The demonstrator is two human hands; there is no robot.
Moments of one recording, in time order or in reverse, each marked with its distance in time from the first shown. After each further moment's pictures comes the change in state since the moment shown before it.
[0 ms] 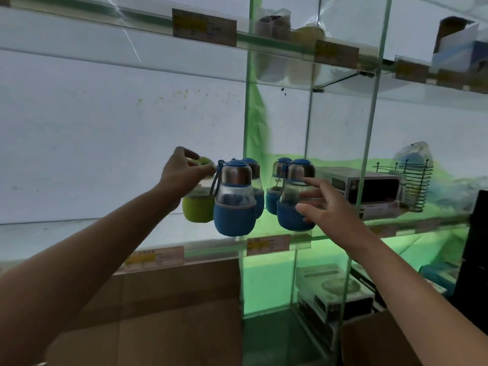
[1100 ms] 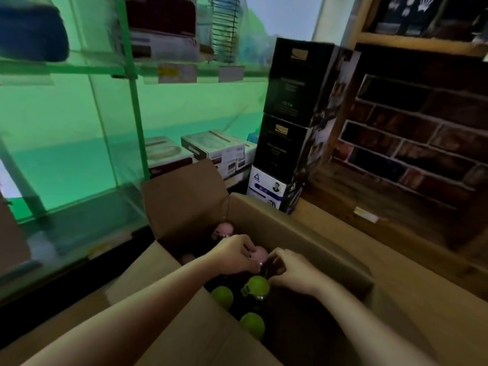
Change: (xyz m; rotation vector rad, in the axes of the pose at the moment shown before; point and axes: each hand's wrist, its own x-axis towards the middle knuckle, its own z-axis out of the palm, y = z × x) left_hand -0.363 -0.107 0.392 0.249 -1.336 -0.030; right_hand -0.319 0.271 -0.173 -0.558 -0.369 0.874
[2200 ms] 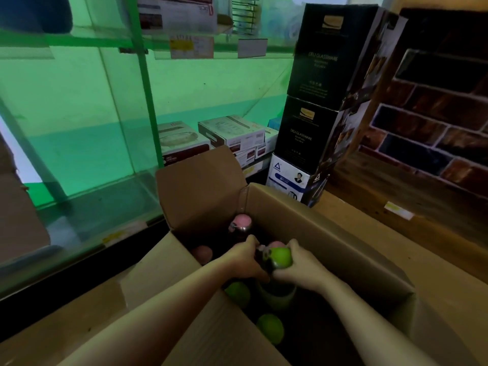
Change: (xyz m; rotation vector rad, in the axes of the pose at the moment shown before) left_hand 0.032 -0.041 0.023 0.017 -0.105 -0.158; right_hand 0.057 0.024 0.033 0.175 0.007 0.029
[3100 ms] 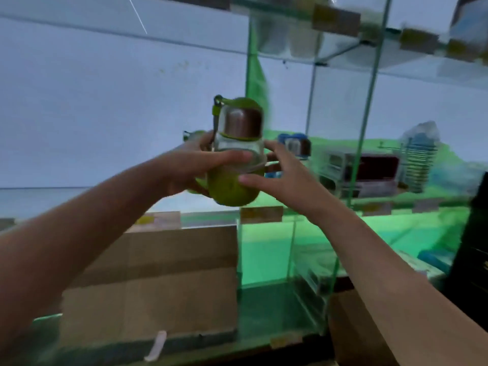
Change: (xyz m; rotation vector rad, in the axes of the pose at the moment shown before) left_hand -0.405 0.007 -0.358 -0.376 0.926 0.246; right_hand -0.119 -0.500 -0.039 0.326 0.141 -1.159
